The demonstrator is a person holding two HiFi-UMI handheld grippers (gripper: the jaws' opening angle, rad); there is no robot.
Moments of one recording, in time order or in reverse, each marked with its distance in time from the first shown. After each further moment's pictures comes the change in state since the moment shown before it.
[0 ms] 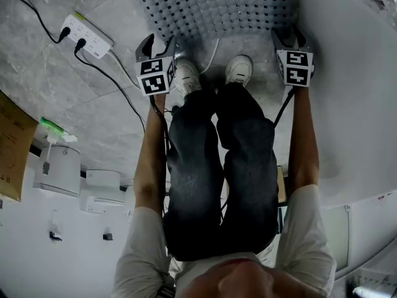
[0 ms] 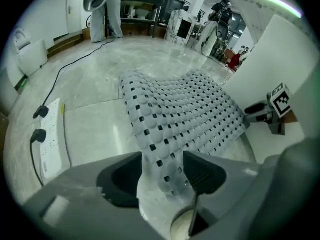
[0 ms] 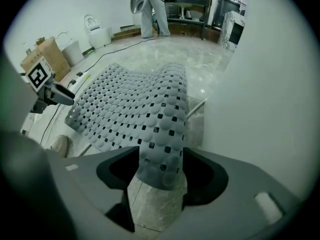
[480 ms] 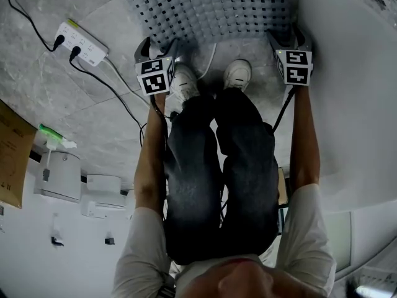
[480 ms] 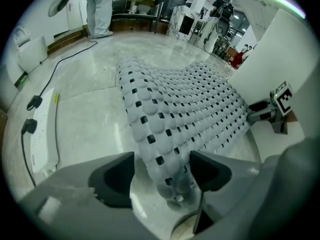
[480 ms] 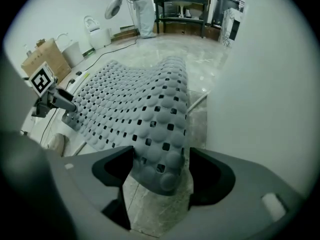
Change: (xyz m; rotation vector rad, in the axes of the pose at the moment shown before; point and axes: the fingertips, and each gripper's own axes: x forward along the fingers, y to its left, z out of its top) left arm 0.033 0.002 -0.017 -0.014 0.033 0.009; right arm 0.025 -0.003 -0.010 0.013 -0.002 0.031
